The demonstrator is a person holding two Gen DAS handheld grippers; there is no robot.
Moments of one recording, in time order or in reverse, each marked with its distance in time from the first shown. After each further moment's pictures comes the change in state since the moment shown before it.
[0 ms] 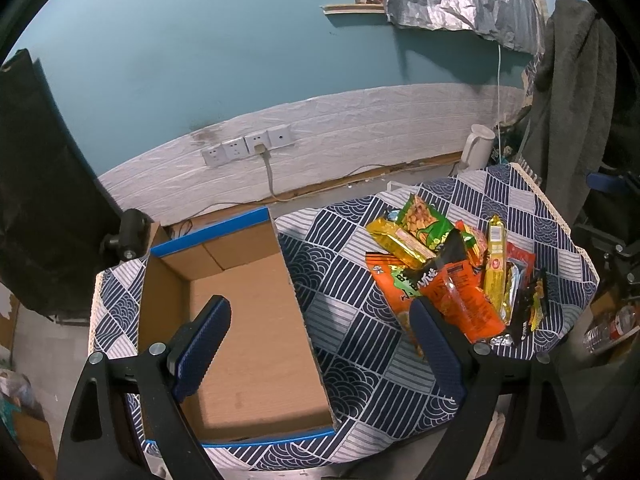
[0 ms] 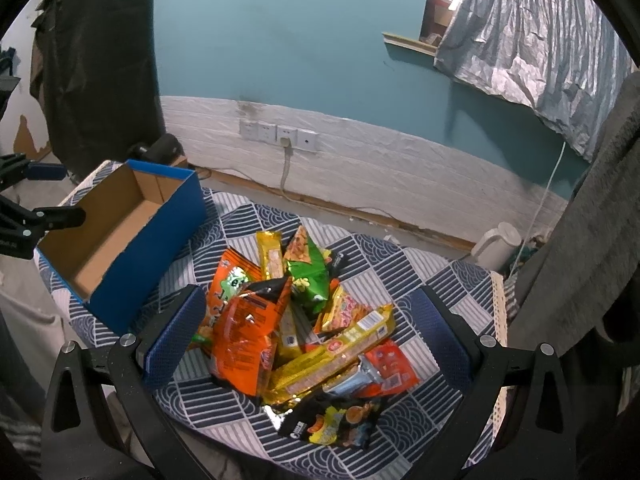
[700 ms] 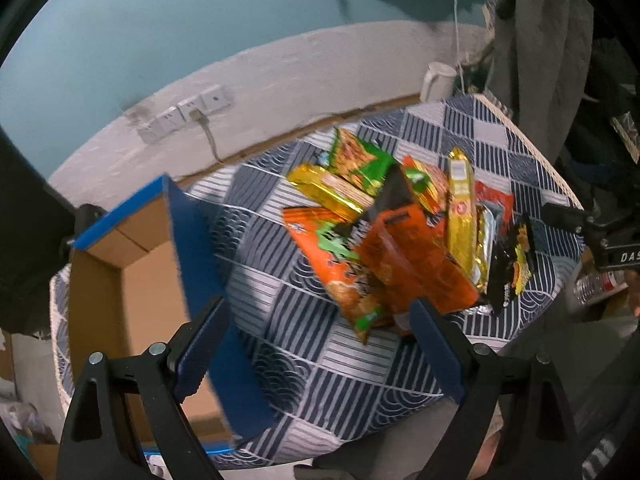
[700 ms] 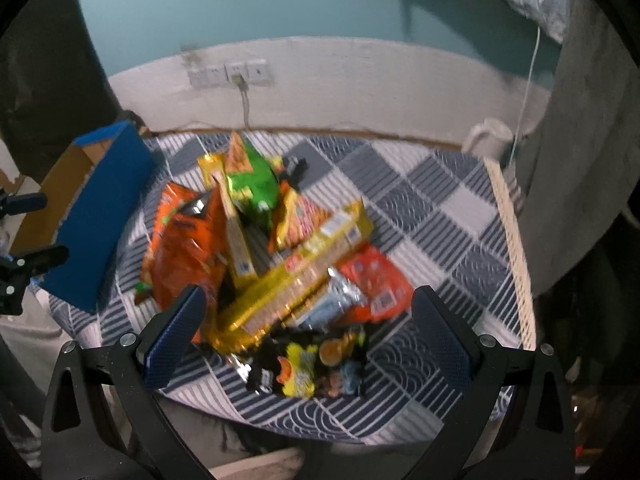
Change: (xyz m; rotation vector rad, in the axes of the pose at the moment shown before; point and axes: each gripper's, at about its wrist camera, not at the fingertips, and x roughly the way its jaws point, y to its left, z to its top) left arm 0.070 -0.086 -0.016 0.126 0.180 -0.111; right arm 0.059 -0.057 -0.076 0.227 0.262 -0.011
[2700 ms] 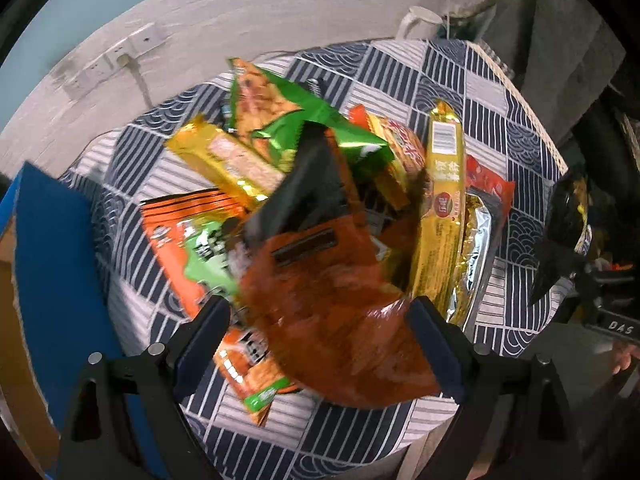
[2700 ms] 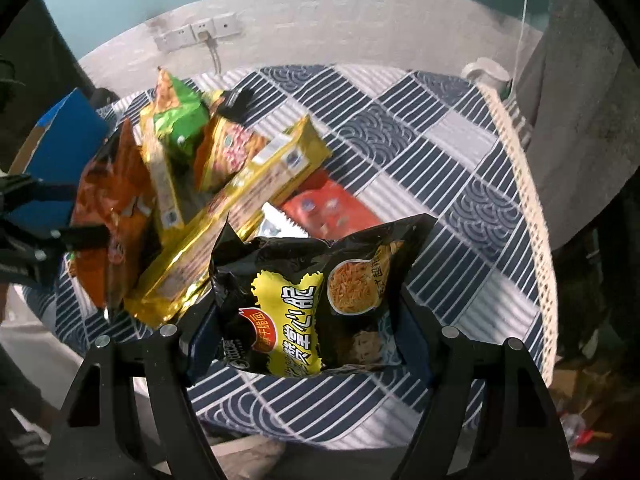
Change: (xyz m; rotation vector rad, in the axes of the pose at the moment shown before) left arm 0.120 -0.057 0.045 -0.016 0.233 -0.144; right arm 0.060 -0.055 -0.025 0.056 0.112 0.002
